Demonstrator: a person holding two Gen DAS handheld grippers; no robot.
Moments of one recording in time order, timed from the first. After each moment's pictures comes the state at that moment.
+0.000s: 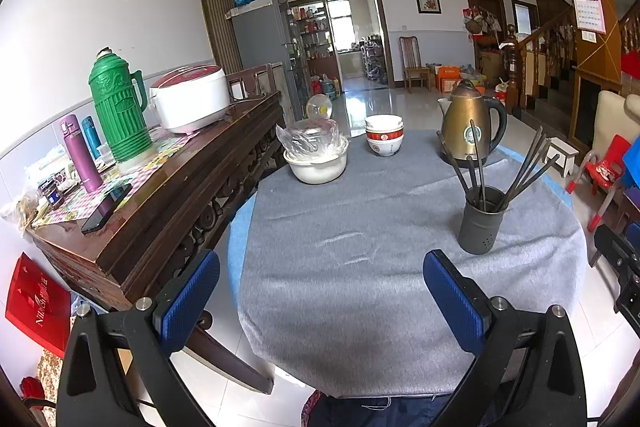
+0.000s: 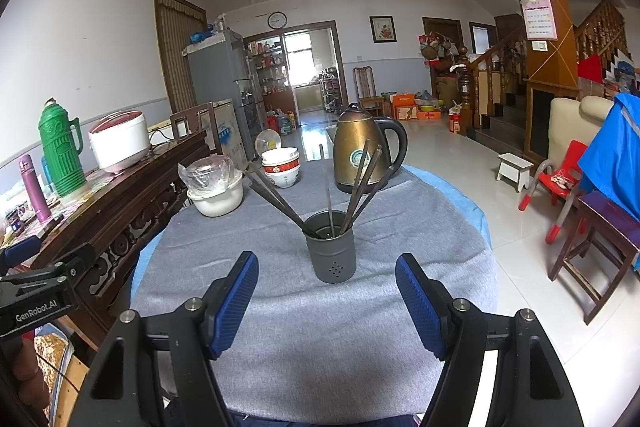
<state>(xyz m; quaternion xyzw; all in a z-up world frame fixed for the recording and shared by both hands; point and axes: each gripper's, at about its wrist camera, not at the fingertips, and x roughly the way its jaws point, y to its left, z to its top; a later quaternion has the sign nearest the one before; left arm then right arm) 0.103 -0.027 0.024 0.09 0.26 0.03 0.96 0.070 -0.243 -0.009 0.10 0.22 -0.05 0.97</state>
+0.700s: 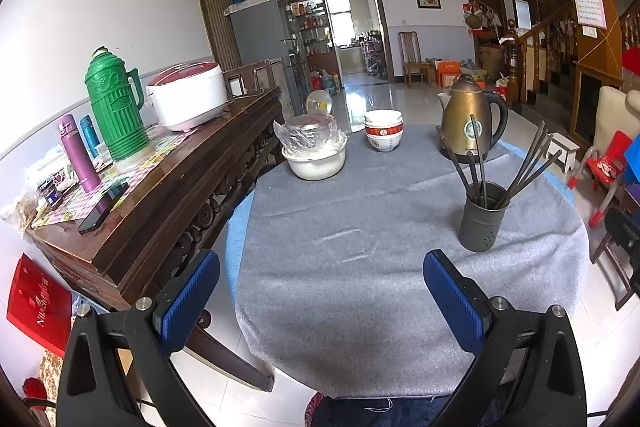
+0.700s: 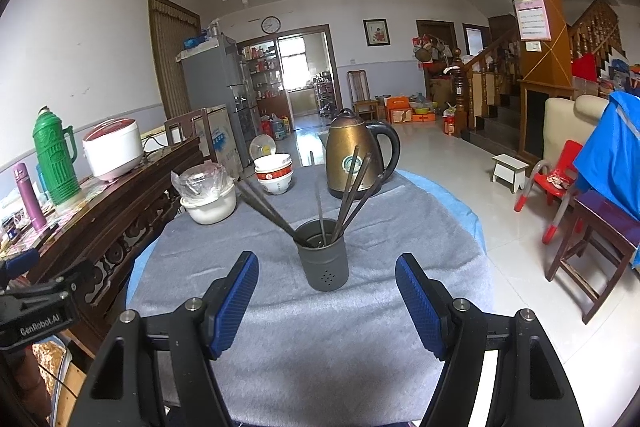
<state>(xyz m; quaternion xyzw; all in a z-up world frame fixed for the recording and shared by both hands) 0.112 -0.031 0.021 0.09 0.27 0.03 0.96 0.077 -0.259 -0.003 0.10 0.21 -0.07 0.97</state>
